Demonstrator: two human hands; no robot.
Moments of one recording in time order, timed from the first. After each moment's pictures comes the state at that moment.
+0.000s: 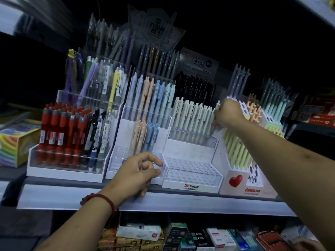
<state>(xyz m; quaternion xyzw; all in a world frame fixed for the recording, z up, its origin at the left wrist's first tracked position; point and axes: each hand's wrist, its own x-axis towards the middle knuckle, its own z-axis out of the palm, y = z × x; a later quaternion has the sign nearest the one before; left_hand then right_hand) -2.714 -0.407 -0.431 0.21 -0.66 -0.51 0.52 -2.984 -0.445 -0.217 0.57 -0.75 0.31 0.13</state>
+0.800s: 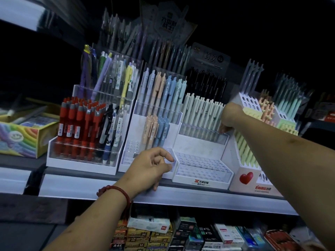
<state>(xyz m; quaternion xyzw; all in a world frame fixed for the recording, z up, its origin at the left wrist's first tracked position) -2.714 -0.408 -0.433 0.25 -0.67 -0.48 0.51 -2.963 -0.456 -0.226 0.51 -0.83 0.24 0.03</state>
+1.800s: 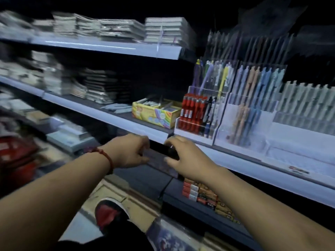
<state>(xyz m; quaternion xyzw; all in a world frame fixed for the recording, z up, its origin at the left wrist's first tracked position) -2.473 -0.201 -0.414 0.71 -0.70 0.03 0.09 -2.689 -0.272 -0.413 0.94 -0.29 0.16 -0.06</state>
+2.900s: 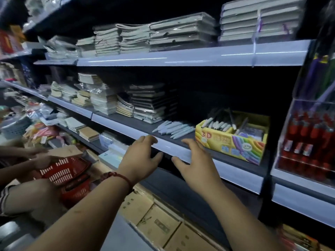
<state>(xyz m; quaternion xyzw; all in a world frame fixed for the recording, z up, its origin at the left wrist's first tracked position) -2.249 -0.249 -0.413 0.79 -0.54 0.05 0.29 -2.431 -0.317 -0.416 0.84 -0.34 0.35 -0.25</state>
